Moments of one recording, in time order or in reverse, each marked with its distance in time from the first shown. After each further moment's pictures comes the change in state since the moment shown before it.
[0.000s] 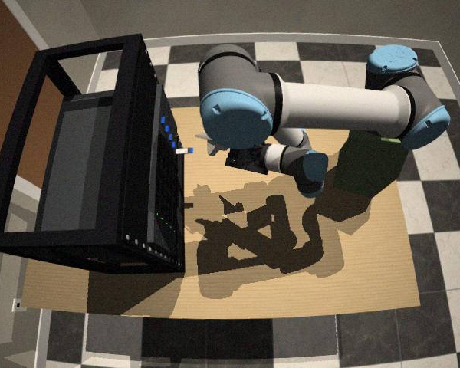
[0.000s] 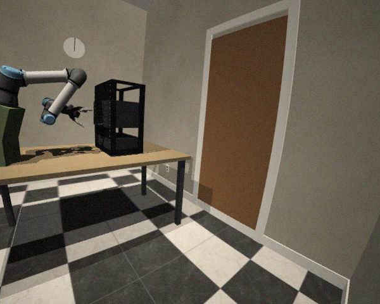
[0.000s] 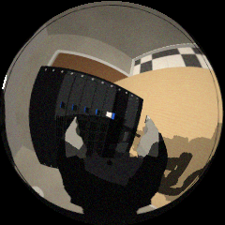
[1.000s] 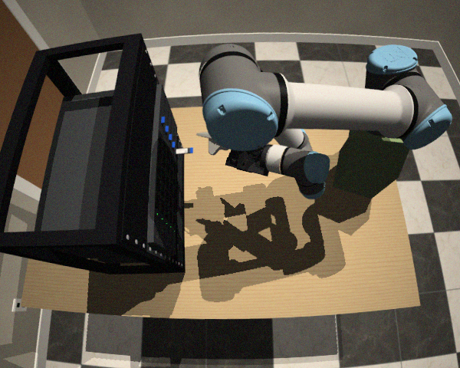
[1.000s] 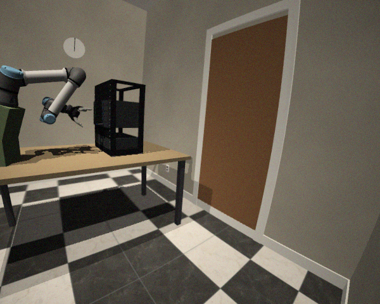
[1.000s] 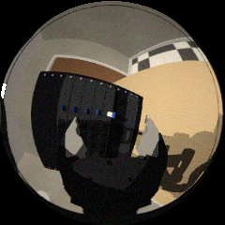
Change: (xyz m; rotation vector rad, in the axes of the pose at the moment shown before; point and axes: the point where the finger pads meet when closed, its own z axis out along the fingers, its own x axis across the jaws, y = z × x) arm 0.000 0.000 -0.006 0.010 0.015 0.072
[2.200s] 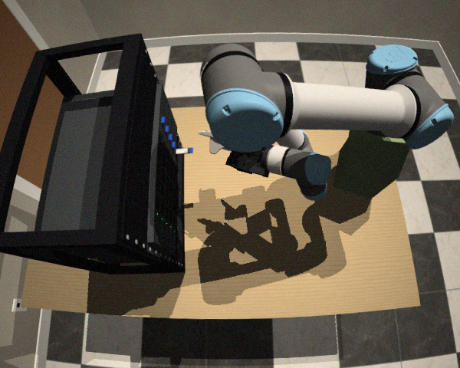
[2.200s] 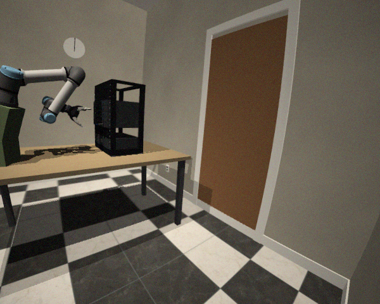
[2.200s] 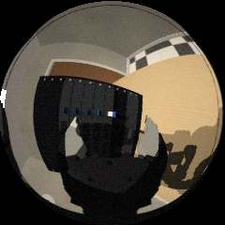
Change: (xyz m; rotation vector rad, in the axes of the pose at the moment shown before) arm 0.000 0.000 -0.006 0.011 0.012 0.065
